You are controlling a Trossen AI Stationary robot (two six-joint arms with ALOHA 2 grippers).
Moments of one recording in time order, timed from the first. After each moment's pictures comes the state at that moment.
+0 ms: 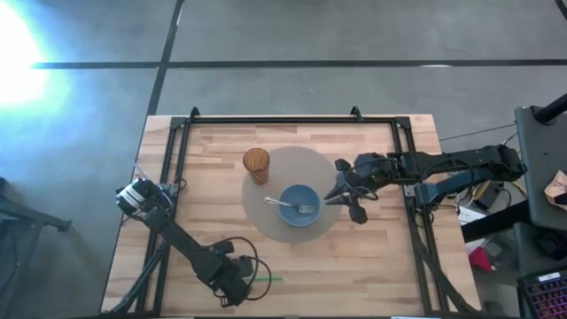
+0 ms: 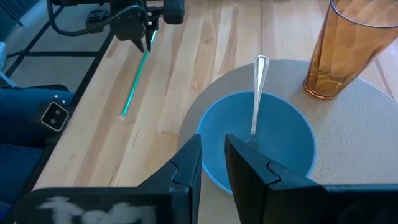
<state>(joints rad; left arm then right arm) -0.73 1.86 1.27 -0.81 0.00 -0.97 0.05 1.15 0.93 -0.41 -0.18 0.08</state>
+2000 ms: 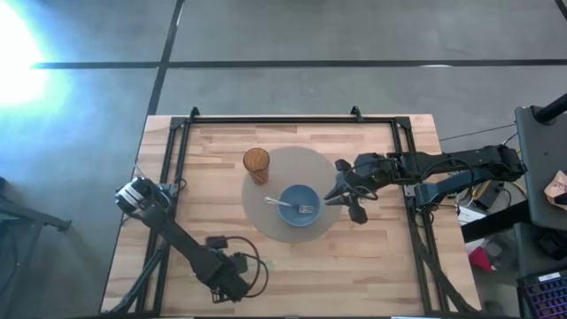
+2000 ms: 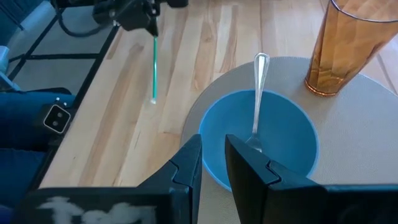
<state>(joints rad) -0.73 1.85 1.33 -1.05 0.07 -0.92 0.05 1.15 0.93 -0.42 -0.18 0.10</state>
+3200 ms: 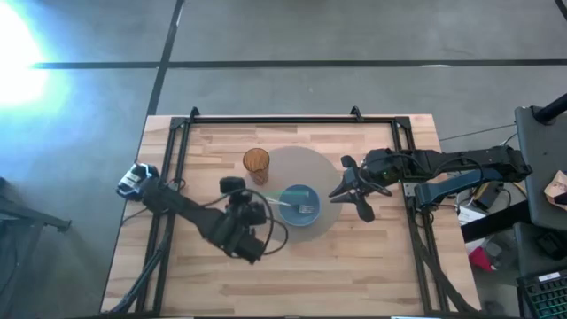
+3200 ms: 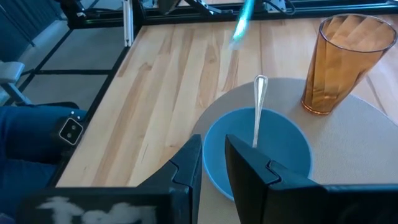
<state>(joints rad) -0.49 1.78 1.68 -1.57 -0.90 -0.62 0.05 1.06 0.93 -0.42 -0.19 0.10</state>
